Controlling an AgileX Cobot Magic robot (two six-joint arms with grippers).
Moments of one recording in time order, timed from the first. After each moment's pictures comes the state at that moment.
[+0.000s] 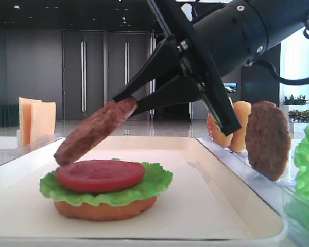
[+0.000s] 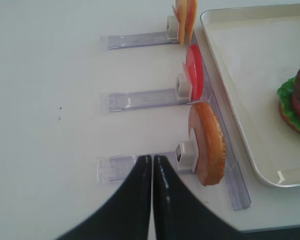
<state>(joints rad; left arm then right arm) 0.05 -0.02 -0.47 -0.07 1.11 0.12 0.48 1.82 -0.91 1.53 0.88 -0.94</state>
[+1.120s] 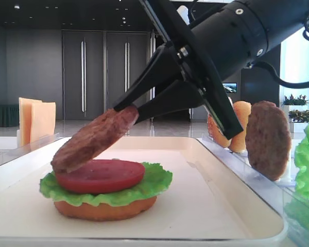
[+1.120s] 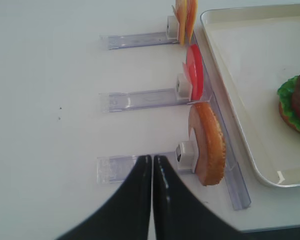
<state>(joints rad) 0.05 -0.02 -0.47 -0.07 1.11 0.12 0.49 1.82 -0.91 1.49 0.85 -0.93</state>
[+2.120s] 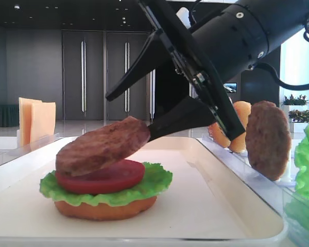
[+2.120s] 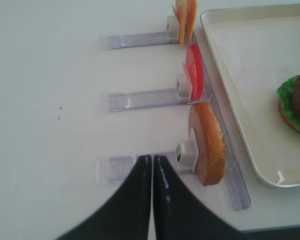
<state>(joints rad) 0.05 -0.02 -0.47 -0.07 1.11 0.12 0.49 1.82 -0.91 1.48 0.82 -0.94</state>
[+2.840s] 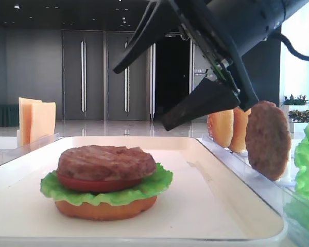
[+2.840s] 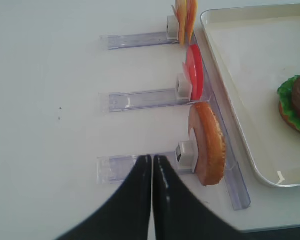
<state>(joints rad) 0.05 -0.02 -0.47 -0.07 1.11 0.12 0.49 1.72 -0.91 1.32 0.78 -0.91</state>
